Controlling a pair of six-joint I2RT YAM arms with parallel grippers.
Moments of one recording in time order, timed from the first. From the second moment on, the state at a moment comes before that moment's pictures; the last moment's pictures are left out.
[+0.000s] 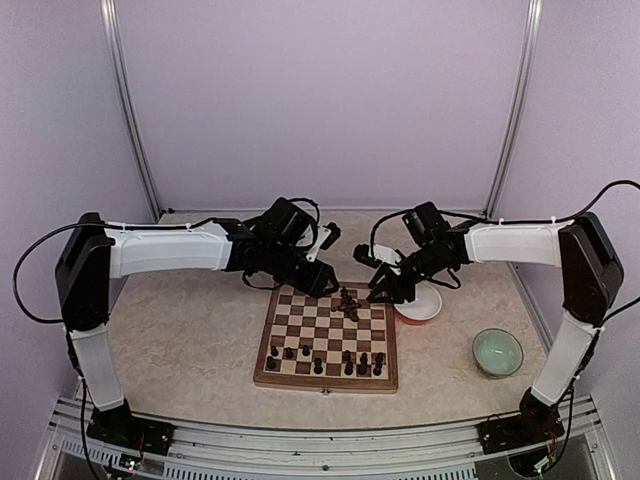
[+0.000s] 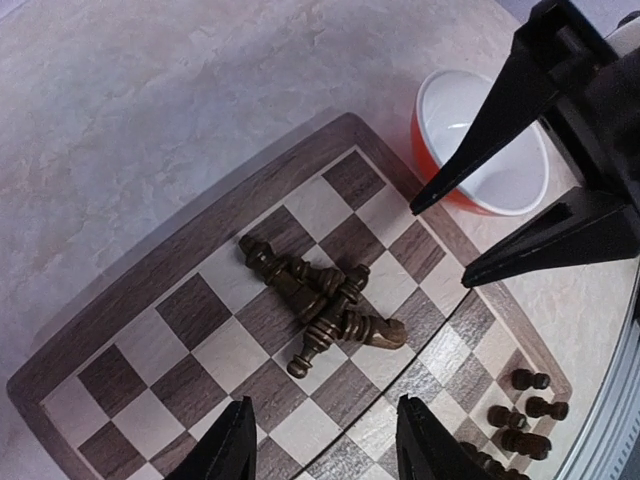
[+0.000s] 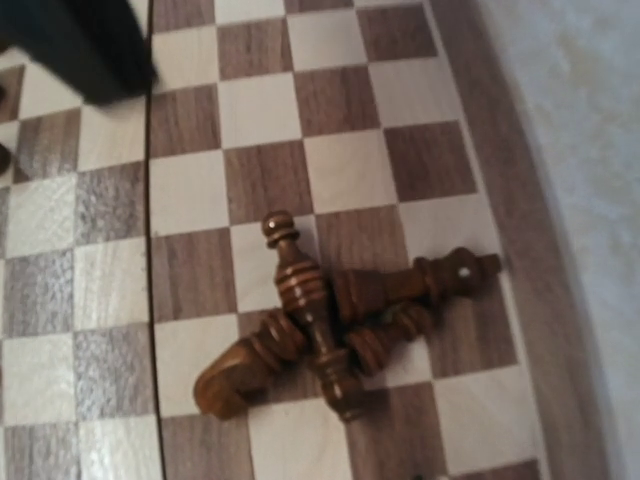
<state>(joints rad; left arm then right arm) -0.85 1.87 1.44 -0.36 0.15 -0.19 0.56 1.75 1.18 -0.39 -0.54 -0.66</state>
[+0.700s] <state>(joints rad) -0.76 2.05 1.28 -0.05 0.39 -0.08 0.62 1.88 1.20 -0.39 -0.51 -0.66</state>
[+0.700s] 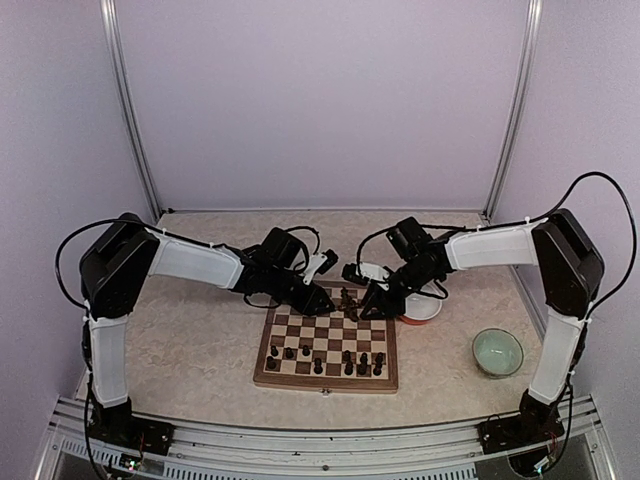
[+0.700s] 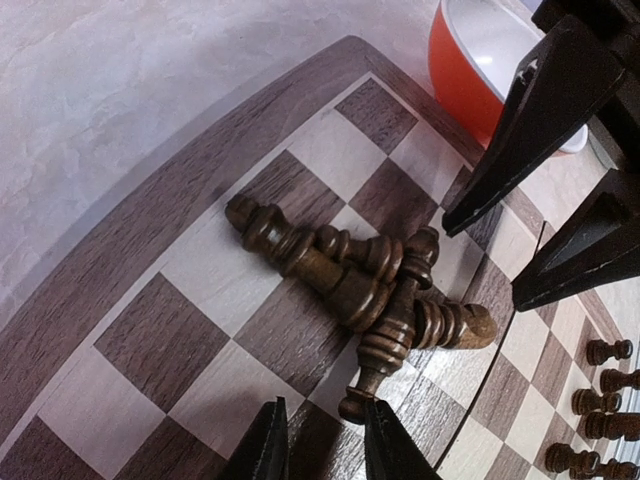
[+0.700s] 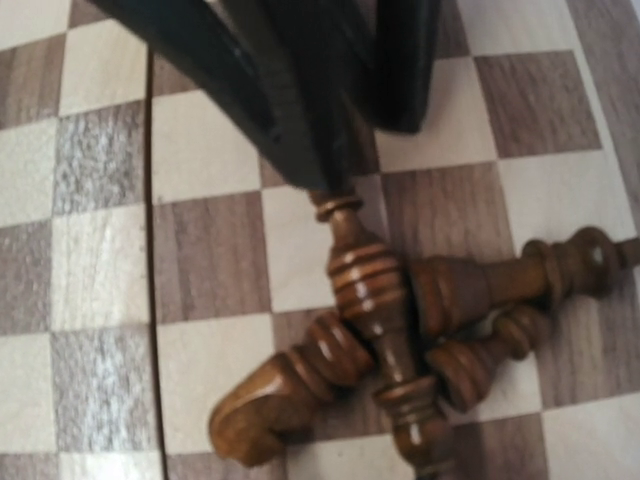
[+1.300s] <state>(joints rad) -0.78 2.07 1.24 0.10 0.42 0.00 0.62 1.90 1.20 -0.39 -0.50 -0.66</state>
